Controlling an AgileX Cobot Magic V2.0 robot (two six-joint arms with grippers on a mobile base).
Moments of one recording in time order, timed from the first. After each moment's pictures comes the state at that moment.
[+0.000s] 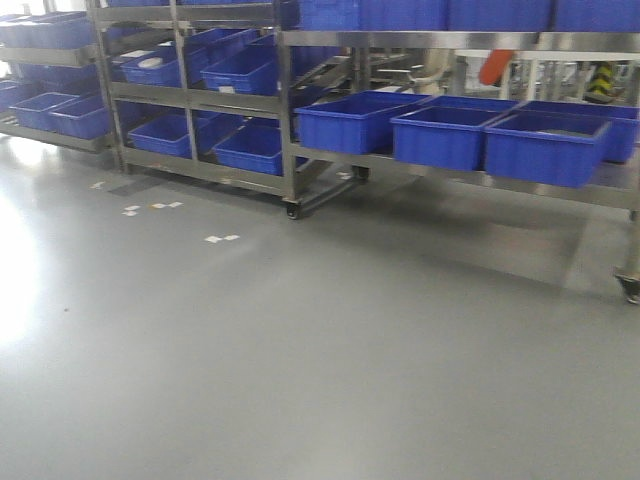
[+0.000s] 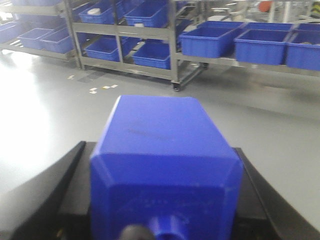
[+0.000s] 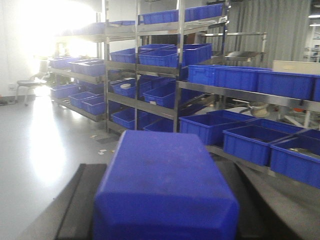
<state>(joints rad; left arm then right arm) -0.24 0.03 -0.41 0.36 0.63 -0.30 0.39 0.06 -0.37 -0.47 0.21 0.43</state>
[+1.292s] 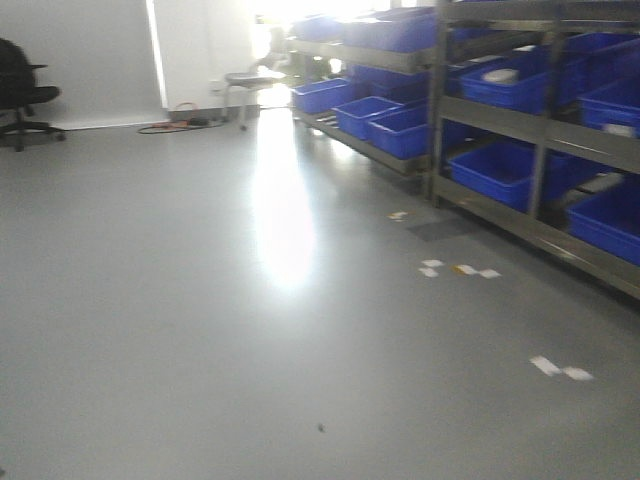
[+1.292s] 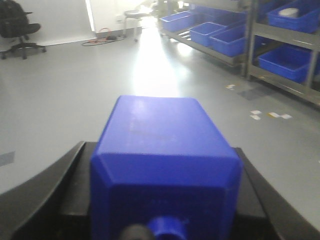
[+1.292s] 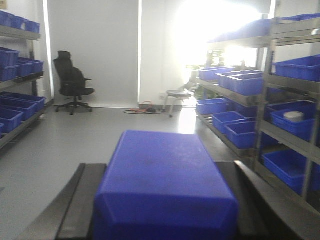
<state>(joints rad) -0.24 0.03 -0.41 0.36 0.63 -0.30 0.39 0.06 -0.37 -0.47 0.21 0.43</state>
